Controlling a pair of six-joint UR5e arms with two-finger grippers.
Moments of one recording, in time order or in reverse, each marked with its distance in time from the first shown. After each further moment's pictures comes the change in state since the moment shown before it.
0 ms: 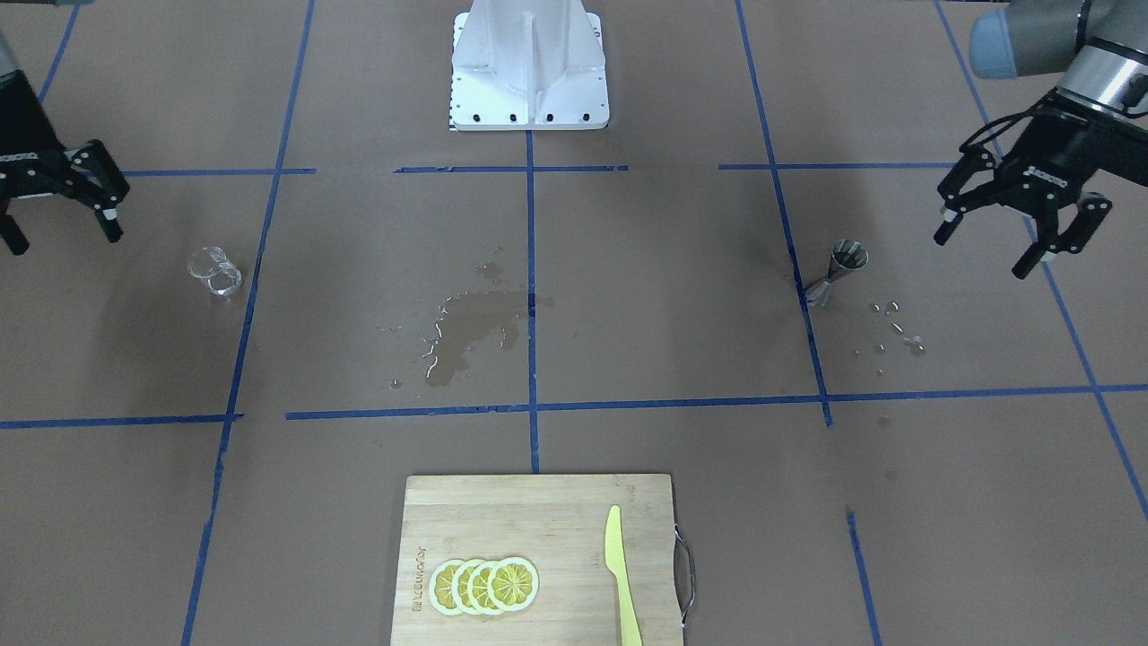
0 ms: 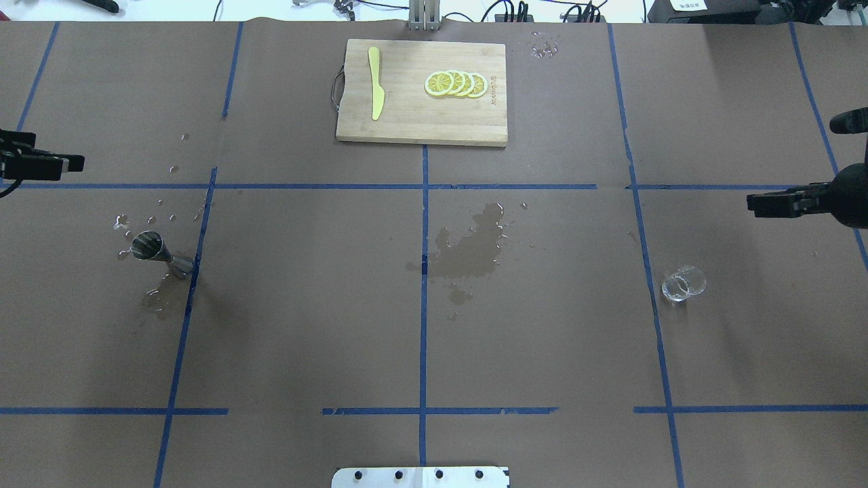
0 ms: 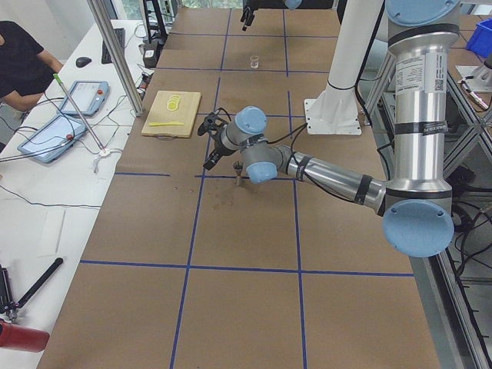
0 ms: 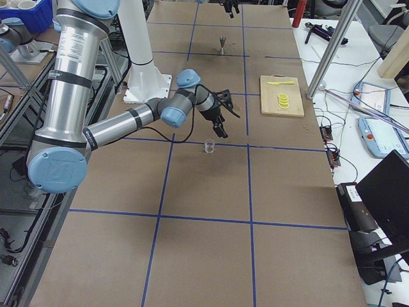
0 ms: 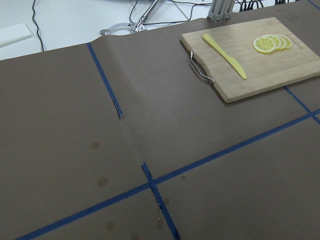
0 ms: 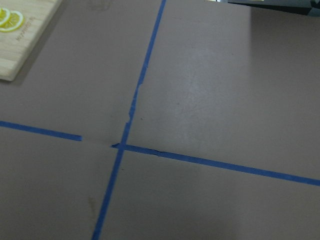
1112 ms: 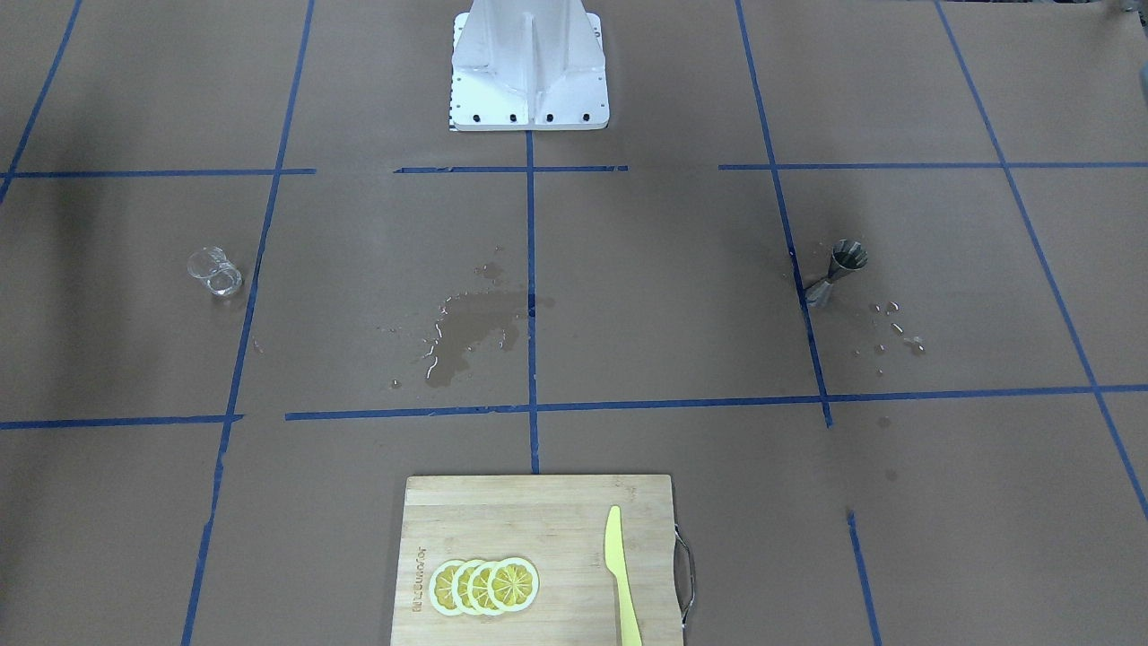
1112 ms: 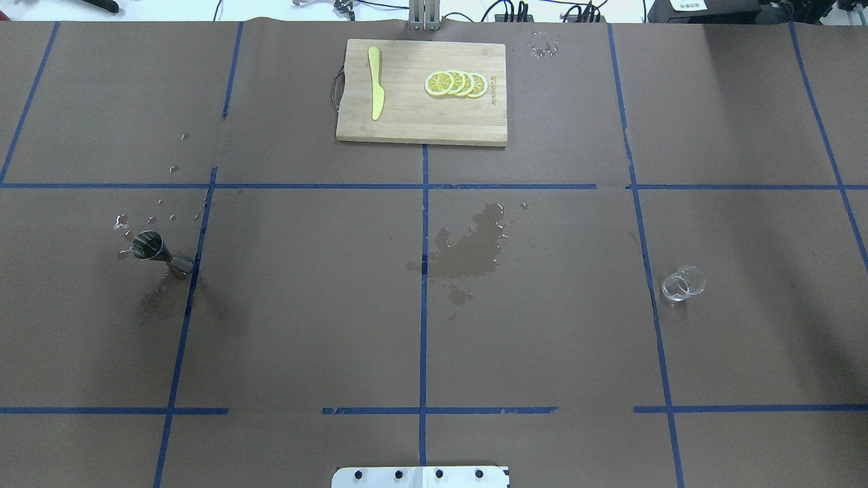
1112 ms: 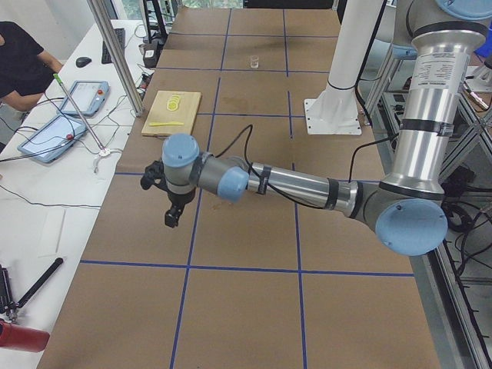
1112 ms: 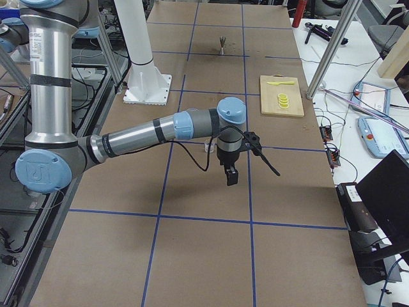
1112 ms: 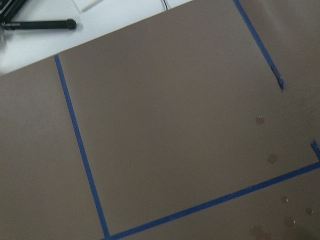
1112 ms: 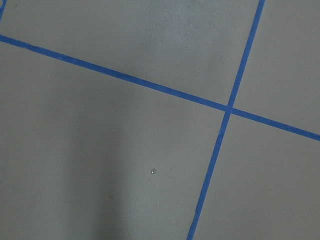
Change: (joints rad) left arm -0.378 -0.110 0.294 0.526 -0.290 0.545; right arm 0.445 0.133 -0.178 -0.632 0.363 -0.781
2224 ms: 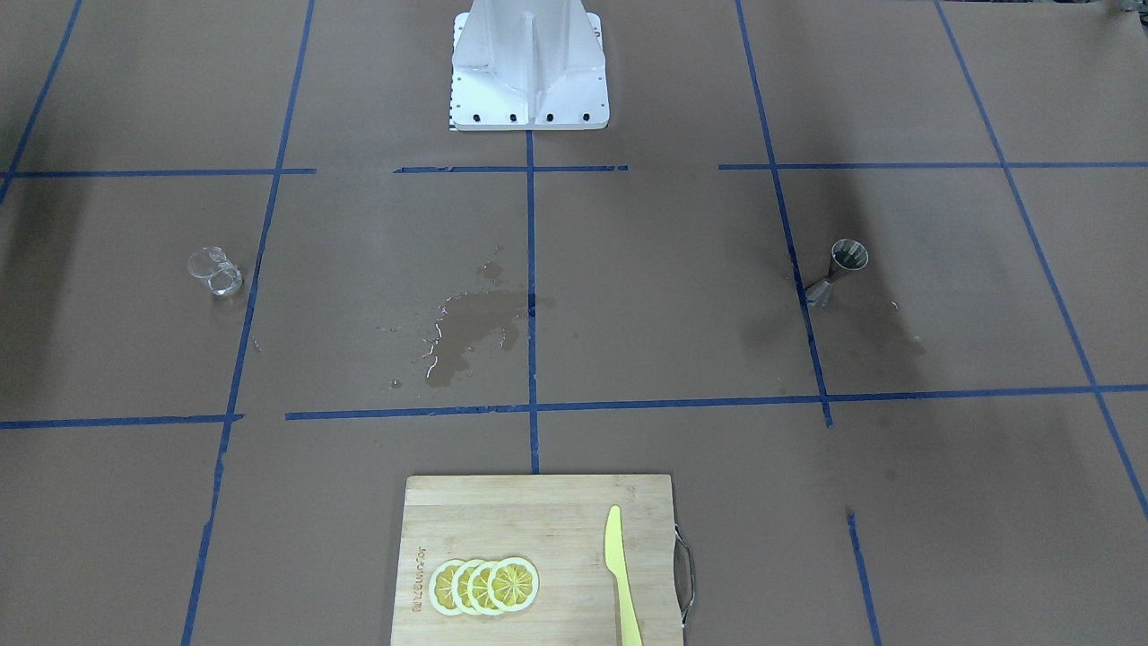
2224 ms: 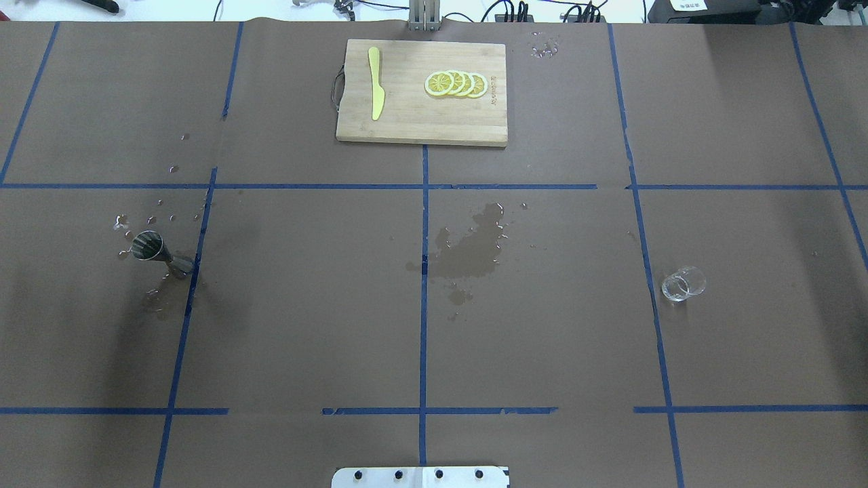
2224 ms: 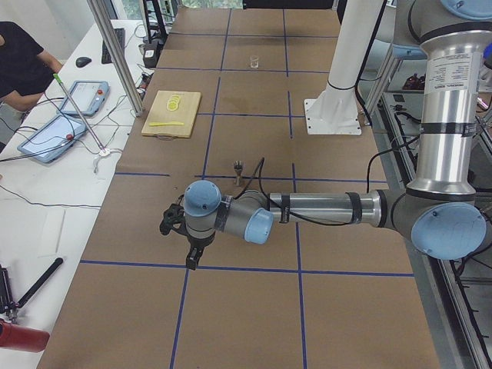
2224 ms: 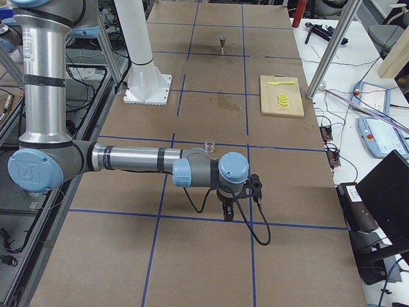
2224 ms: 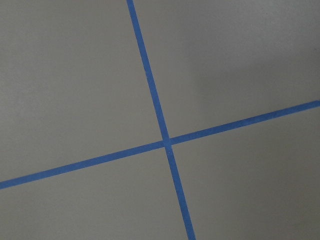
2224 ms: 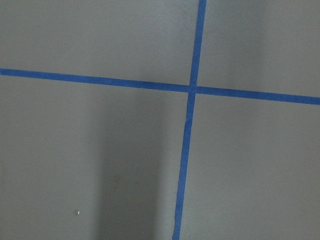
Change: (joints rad) left arm -0.037 0.071 0.015 0.029 0.043 0.057; right arm 0.115 -0.004 -0.326 0.231 0.177 0.044
